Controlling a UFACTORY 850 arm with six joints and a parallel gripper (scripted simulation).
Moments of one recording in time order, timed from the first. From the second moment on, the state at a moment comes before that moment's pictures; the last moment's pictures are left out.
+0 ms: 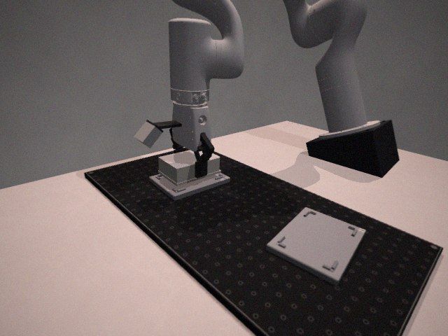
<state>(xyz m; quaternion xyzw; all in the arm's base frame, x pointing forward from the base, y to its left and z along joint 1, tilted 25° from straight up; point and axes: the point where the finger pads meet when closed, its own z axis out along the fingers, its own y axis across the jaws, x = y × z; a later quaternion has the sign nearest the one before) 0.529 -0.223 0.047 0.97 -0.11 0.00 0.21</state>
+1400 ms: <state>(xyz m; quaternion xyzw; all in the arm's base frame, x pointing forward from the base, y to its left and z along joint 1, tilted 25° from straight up) 0.529 -0.225 0.042 0.97 -0.11 0.00 0.21</state>
